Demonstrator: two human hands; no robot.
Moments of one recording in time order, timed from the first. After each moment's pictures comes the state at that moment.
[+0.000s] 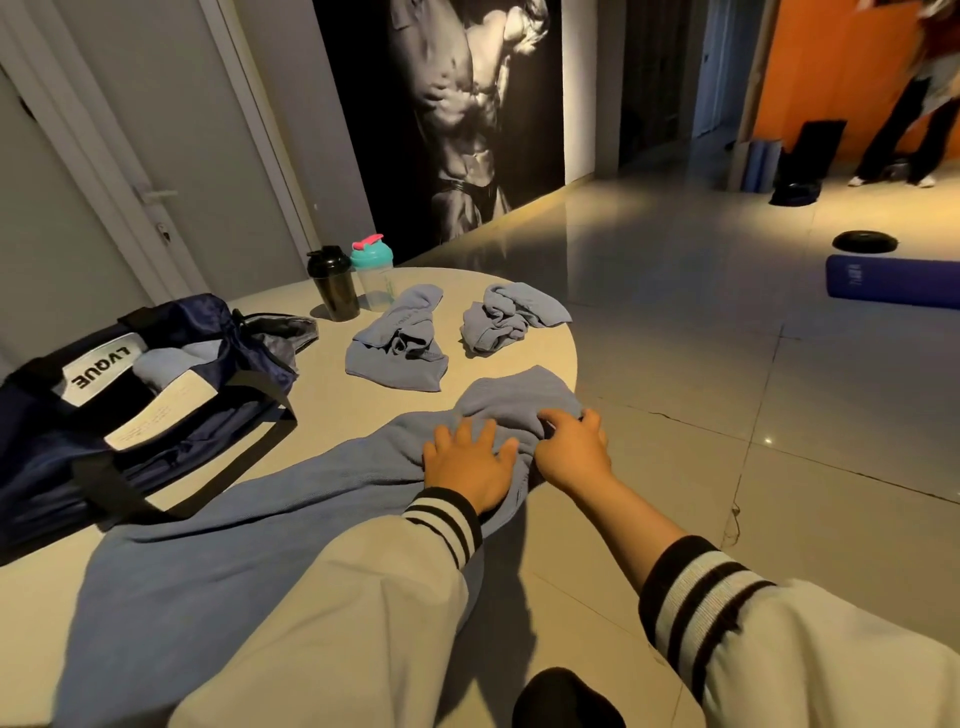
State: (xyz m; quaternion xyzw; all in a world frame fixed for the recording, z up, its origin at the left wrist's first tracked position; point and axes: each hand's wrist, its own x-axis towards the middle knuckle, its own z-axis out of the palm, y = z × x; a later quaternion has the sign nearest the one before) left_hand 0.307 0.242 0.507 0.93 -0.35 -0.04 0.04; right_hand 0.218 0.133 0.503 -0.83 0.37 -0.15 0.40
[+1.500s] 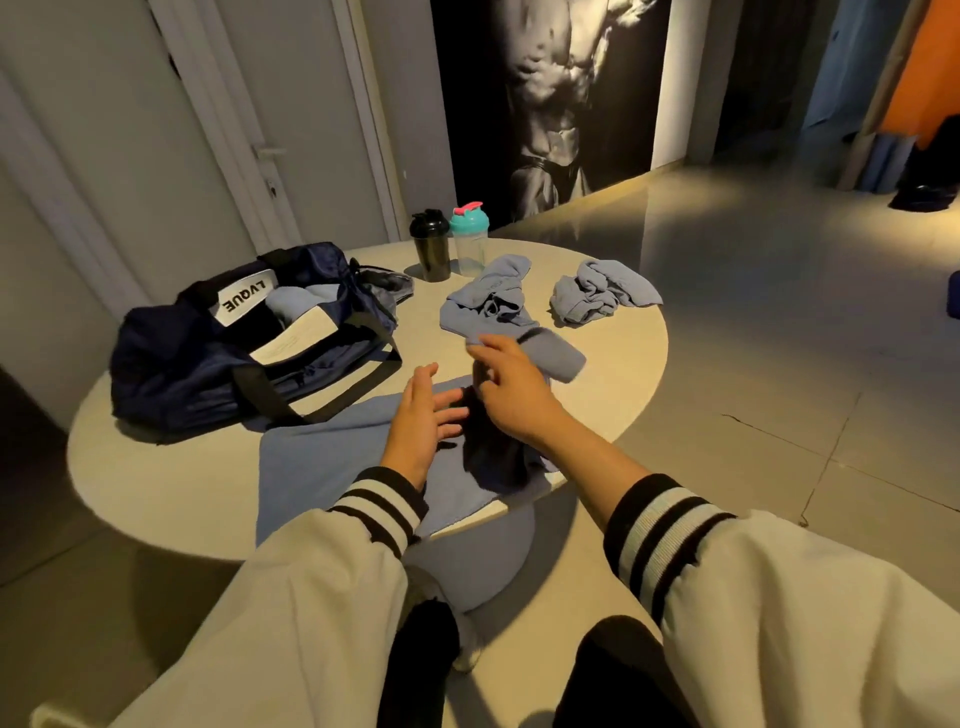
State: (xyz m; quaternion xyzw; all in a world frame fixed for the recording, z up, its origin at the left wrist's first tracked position) left_hand 0.337 0.397 0.543 0.69 -0.13 -0.14 0.69; right_hand 0.280 0.267 0.569 -0.91 0.05 -0.19 0.37
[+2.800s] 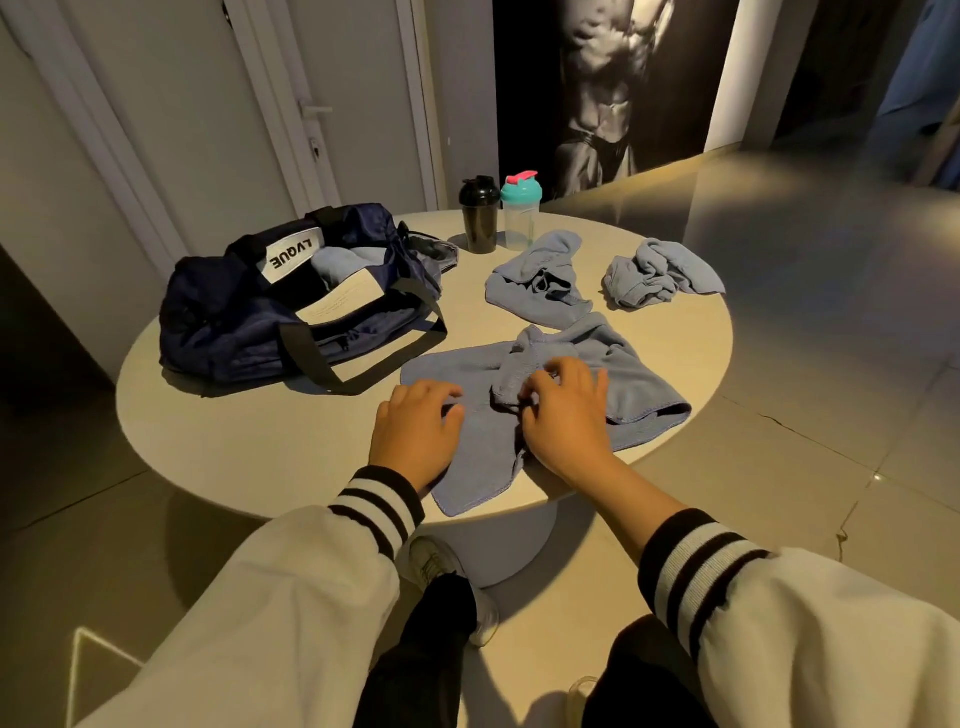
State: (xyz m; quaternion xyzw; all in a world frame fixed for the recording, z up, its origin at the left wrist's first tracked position) left_hand 0.365 0.465 0.508 0.94 -0.26 0.09 0.21; right_hand 0.290 0.285 0.498 -0.94 0.14 -0.26 0.16
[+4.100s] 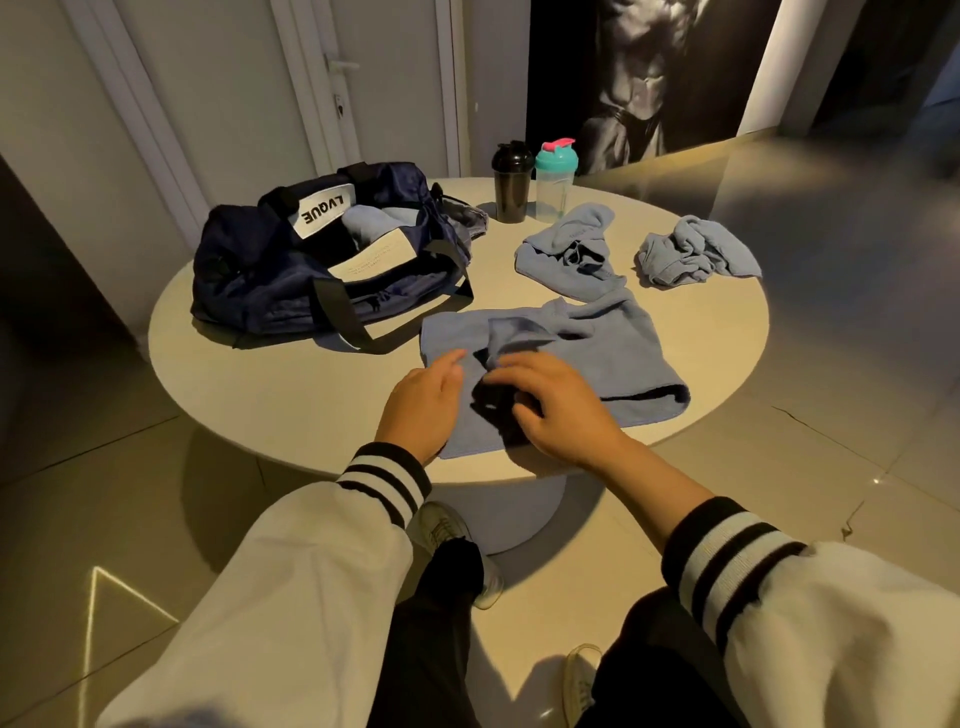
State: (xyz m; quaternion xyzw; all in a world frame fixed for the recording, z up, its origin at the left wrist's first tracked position) left_hand 0.362 0.501 0.497 0.89 -0.22 0.02 0.40; right_hand 0.278 0.319 0.510 -0.94 -0.12 -0.21 0.23
